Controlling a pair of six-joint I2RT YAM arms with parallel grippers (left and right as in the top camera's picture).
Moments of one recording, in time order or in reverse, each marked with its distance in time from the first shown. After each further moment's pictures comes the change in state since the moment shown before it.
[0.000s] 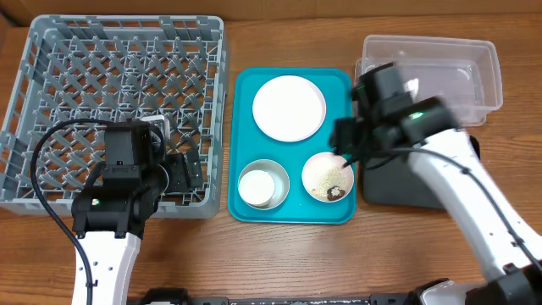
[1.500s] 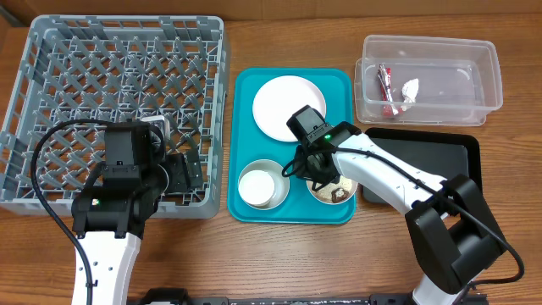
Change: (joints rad) left arm 0.000 0.000 0.000 -0.003 0.000 0.000; right arm 0.207 0.306 -0.109 0.216 0.138 0.428
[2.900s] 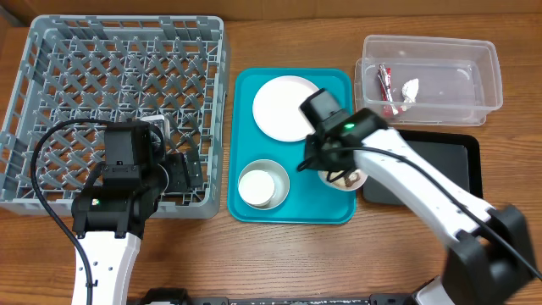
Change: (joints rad) left arm 0.000 0.000 0.000 0.005 0.000 0.000; right arm -0.048 -0.160 0.108 -0.203 0.024 -0.154
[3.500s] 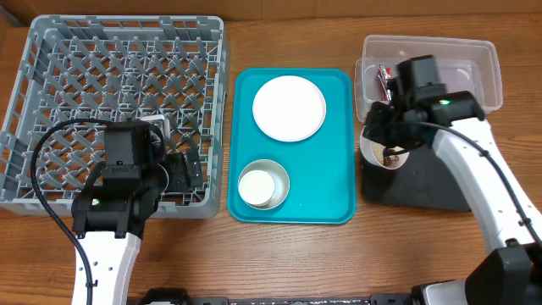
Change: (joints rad) left arm 0.000 0.000 0.000 0.002 0.000 0.000; right arm -0.422 -0.109 -0.017 0.018 -0.284 -0.200
